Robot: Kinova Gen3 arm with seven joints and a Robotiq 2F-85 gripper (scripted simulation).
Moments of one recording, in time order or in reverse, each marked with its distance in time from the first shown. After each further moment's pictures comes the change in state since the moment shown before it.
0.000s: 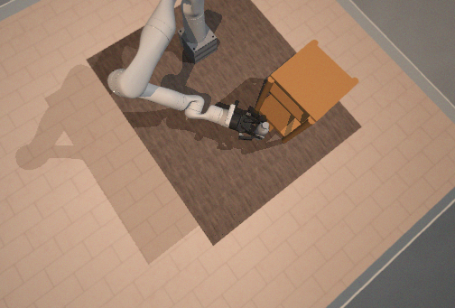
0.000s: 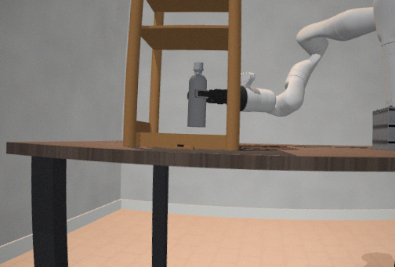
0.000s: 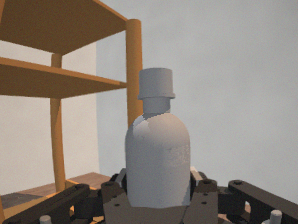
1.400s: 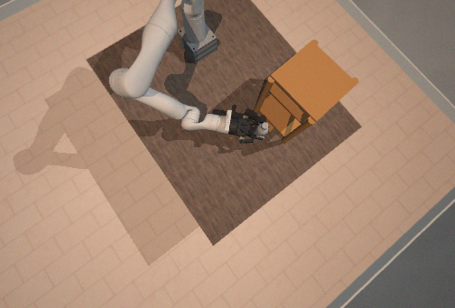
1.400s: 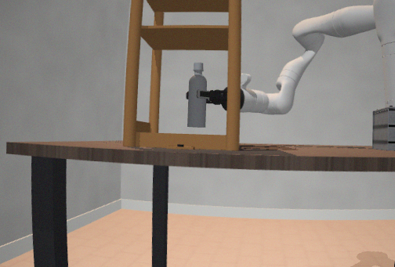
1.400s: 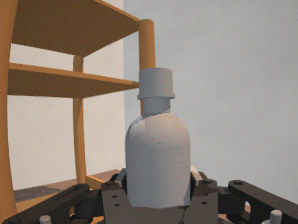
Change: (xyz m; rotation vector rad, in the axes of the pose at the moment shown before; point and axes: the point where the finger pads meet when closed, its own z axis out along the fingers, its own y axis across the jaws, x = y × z) arm 0.000 0.002 -0.001 0.165 -0.003 -0.003
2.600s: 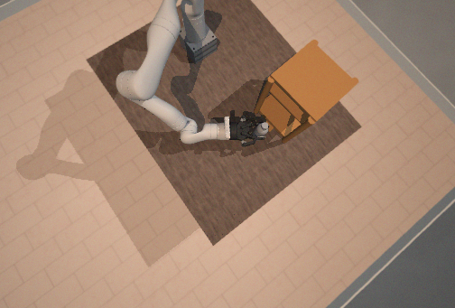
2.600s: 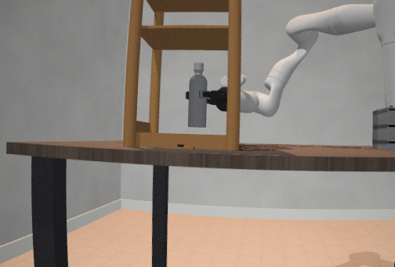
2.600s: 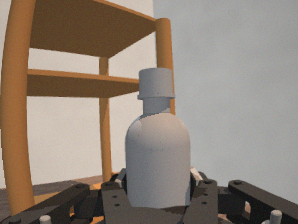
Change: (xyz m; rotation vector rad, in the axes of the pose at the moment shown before) arm 0.000 -0.001 -0.001 0.196 -0.005 0.001
